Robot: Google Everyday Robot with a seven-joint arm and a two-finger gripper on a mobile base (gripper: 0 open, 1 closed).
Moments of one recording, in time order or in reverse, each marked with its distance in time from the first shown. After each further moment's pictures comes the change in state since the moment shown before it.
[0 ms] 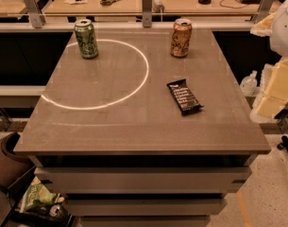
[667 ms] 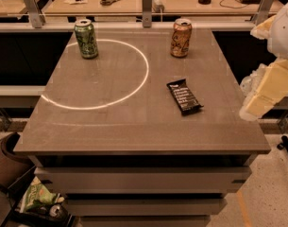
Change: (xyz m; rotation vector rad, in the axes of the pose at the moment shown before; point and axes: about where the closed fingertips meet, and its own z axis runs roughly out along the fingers) arm -0.004 -0.003 0.008 0.013 -0.077 0.087
